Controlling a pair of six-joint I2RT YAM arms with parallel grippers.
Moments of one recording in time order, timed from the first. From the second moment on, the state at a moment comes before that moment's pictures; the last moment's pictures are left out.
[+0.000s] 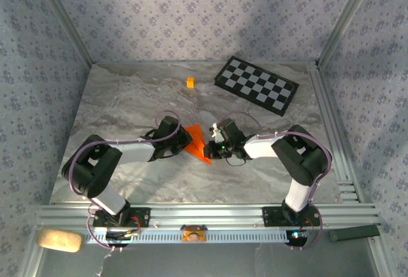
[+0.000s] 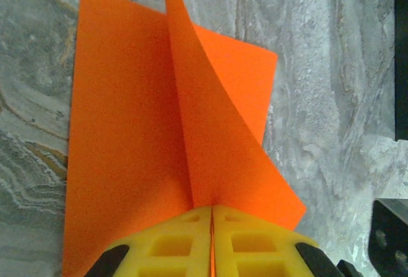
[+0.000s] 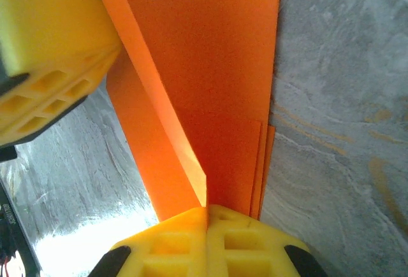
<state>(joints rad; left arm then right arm) -0.64 1.60 0.64 0.18 0.14 -1.22 0.71 1.76 0.74 0.16 -0.45 0.65</state>
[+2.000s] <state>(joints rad) -0.65 1.71 0.72 0.23 0.22 -1.20 0.68 1.77 0.72 0.23 -0.50 0.76</state>
